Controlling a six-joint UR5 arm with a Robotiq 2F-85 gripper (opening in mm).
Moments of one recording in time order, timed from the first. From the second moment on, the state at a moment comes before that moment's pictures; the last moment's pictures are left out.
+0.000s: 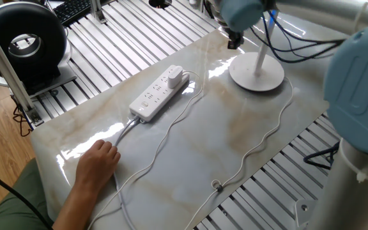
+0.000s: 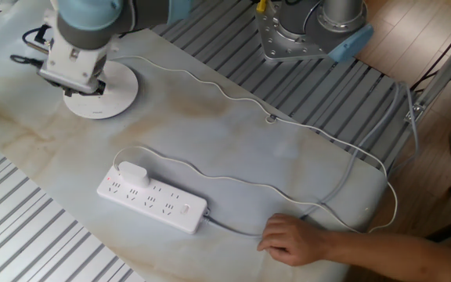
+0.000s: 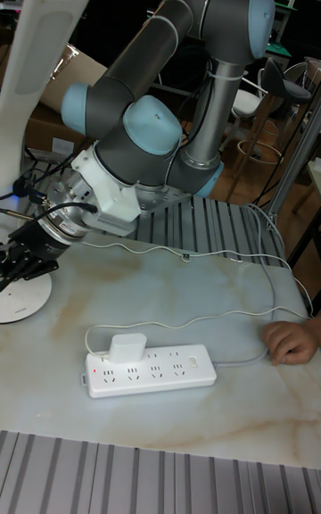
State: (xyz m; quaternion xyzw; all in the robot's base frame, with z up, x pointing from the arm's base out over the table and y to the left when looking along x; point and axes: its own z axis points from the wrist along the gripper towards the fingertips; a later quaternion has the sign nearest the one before) arm 0.583 -0.248 0.090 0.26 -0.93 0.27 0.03
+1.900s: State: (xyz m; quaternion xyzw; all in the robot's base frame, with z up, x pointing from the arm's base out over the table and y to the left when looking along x) arm 0.579 -0.256 0.051 0.26 -0.92 0.28 -0.02
